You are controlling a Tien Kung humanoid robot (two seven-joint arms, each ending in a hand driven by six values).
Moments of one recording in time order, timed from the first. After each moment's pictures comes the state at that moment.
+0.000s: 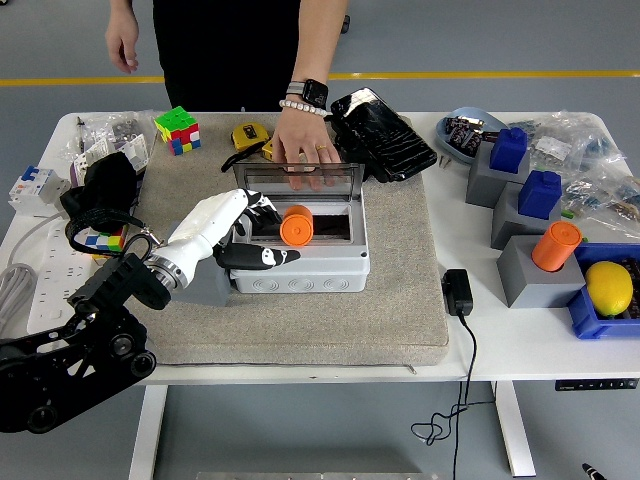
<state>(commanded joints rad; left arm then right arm) -0.55 0.43 -0.52 -1.50 1.61 0.39 0.30 0.03 -0.21 0.84 0.42 -0.14 -0.23 -0.03</state>
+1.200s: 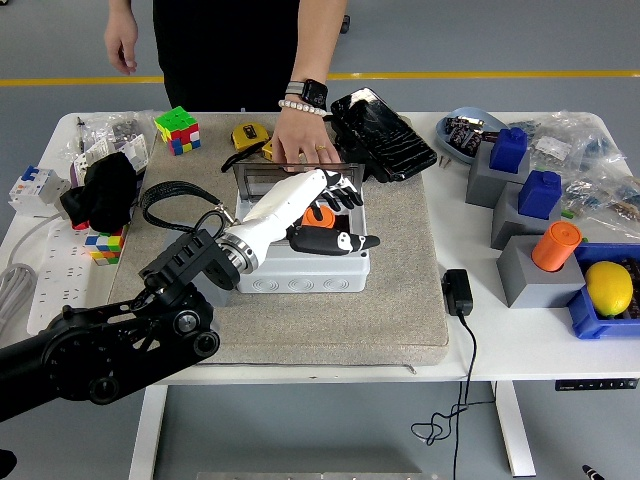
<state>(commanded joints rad) -0.69 0.28 -0.45 -1.44 1.52 0.38 0.28 0.03 -0.21 0.83 0.43 -0.14 -0.23 -0.03</state>
